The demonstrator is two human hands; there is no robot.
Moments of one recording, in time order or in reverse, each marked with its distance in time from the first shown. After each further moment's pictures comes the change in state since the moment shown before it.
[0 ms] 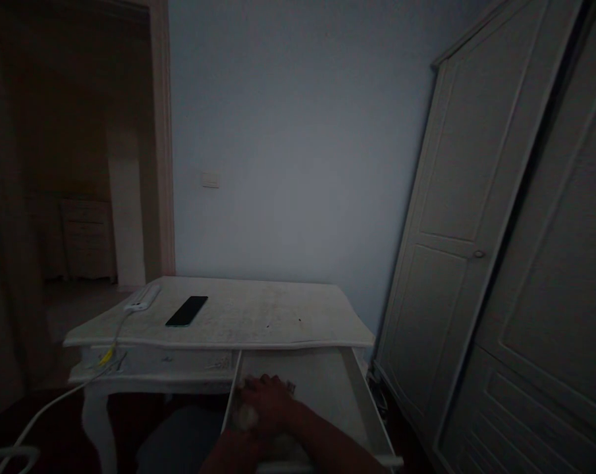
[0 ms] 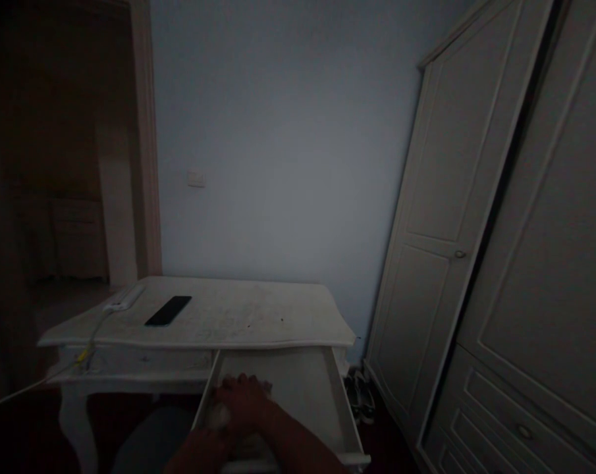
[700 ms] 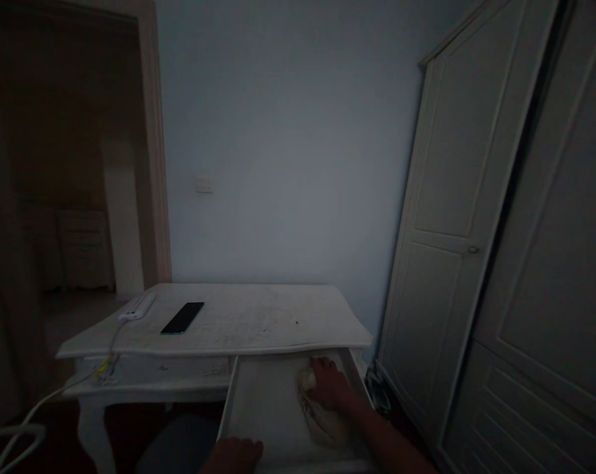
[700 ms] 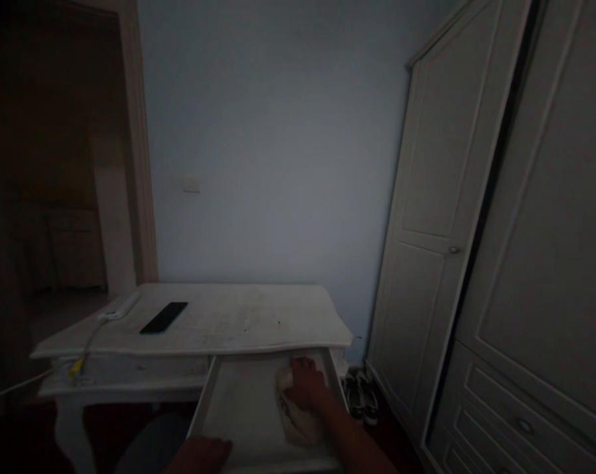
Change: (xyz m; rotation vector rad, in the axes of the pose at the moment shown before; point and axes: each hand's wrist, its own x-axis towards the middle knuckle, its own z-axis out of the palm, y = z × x) left_hand -0.005 0.002 -0.015 0.107 -0.123 -0.063; right_hand -0.112 0.096 -0.039 0.045 0.128 0.675
